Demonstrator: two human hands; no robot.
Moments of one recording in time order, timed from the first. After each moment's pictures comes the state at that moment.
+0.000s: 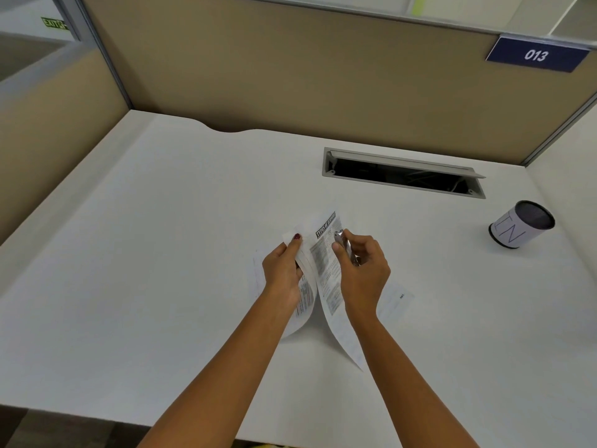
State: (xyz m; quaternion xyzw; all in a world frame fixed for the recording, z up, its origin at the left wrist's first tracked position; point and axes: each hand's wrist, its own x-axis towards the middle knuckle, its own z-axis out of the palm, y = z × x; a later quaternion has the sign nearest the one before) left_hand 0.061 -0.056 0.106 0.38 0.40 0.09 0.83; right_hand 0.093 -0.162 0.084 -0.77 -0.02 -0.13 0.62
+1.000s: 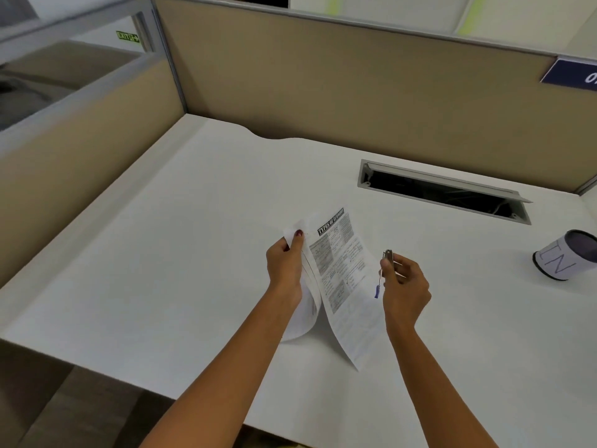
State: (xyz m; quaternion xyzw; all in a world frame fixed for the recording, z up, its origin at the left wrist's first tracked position) left_hand 0.035 -0.023 0.117 0.48 0.41 0.18 0.75; right_hand 0.106 -0.182 0.058 -0.77 0.08 -0.09 0.62
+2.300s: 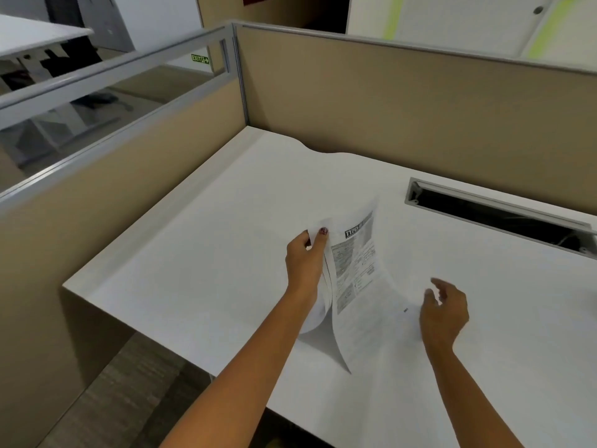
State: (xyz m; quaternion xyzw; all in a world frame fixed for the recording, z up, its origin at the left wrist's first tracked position) left_hand -0.006 0.006 0.136 0.55 0.37 0.26 0.70; right_hand 0.108 -0.188 0.028 -0.87 -0.01 -0.09 0.48
